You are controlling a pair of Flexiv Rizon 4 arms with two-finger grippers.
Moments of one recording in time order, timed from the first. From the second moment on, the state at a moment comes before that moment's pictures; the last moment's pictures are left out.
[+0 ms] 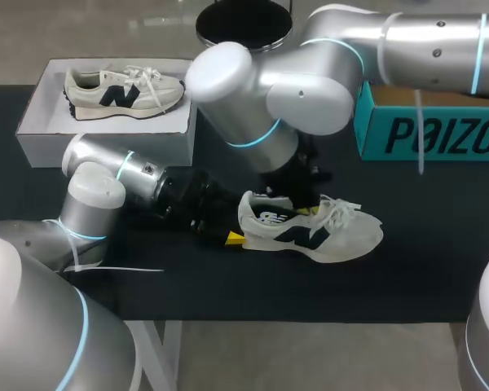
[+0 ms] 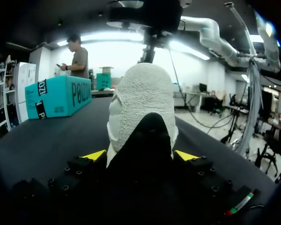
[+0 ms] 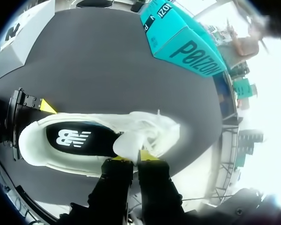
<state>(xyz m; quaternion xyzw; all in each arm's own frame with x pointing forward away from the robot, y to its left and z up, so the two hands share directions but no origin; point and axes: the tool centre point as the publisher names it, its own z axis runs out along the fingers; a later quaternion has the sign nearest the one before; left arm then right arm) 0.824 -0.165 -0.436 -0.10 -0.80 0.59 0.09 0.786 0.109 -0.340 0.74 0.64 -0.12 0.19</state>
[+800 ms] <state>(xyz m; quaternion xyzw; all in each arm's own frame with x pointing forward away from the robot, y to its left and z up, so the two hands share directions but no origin) 0.824 -0.165 -0.436 -0.10 -0.80 0.59 0.09 0.779 0.099 -0.317 0.75 0.62 -0.11 0.20</state>
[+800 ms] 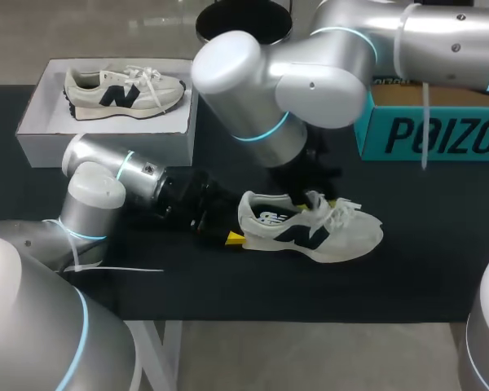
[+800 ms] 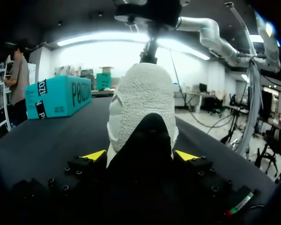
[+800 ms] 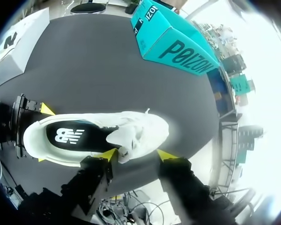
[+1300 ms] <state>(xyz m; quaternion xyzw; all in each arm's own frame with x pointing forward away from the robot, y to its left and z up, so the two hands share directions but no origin) 0.824 -0.165 -0.436 -0.10 -0.80 0.59 0.09 0.799 0.114 -0.320 0.73 0.64 -0.11 0.20</state>
